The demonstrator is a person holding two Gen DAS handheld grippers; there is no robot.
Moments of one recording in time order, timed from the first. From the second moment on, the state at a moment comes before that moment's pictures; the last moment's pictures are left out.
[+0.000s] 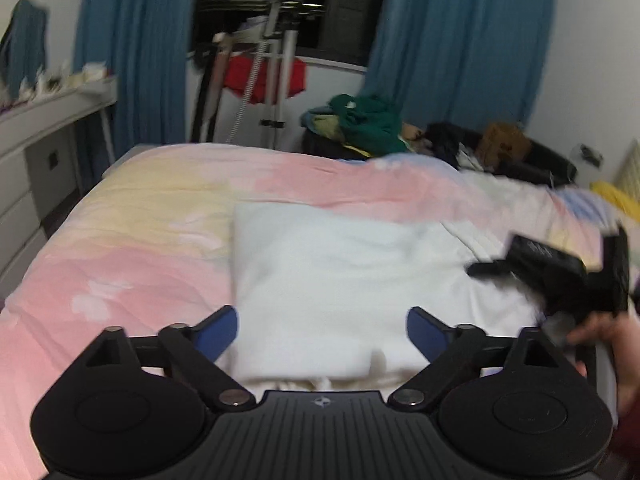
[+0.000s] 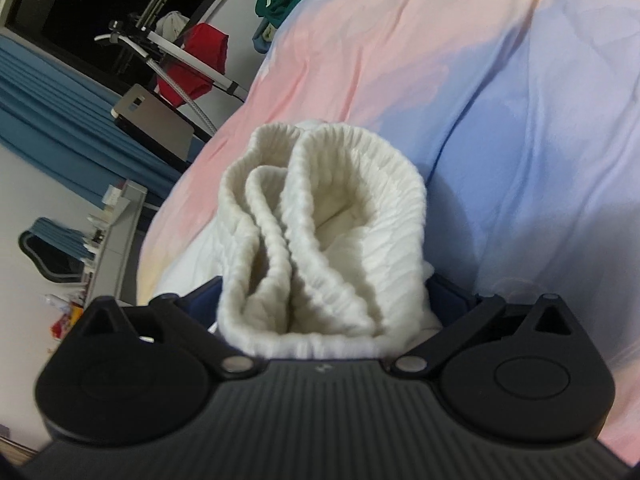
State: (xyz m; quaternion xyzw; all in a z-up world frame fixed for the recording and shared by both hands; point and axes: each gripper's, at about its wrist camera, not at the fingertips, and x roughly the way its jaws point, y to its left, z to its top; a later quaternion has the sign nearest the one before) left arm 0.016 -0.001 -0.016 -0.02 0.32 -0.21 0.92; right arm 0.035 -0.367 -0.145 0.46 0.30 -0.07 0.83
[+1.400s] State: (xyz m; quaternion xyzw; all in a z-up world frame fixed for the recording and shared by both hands) left arm 0.097 0.009 -0.076 -0.15 0.49 -0.19 0.84; right arm 0.033 -0.303 -0.086 0.30 0.28 -0.10 0.91
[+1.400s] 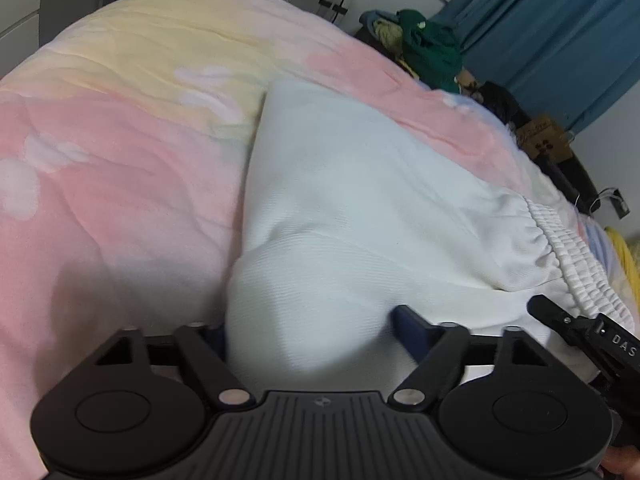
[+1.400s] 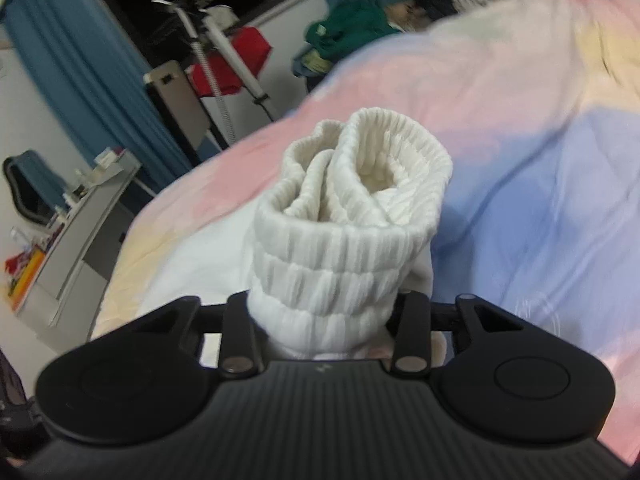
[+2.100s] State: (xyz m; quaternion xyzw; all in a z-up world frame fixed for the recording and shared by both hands) left arm 0.087 -0.306 0.080 -0.12 0.37 -0.40 0.83; right arm -0.073 -0.572 0.025 0.41 0.08 -0.18 0.89
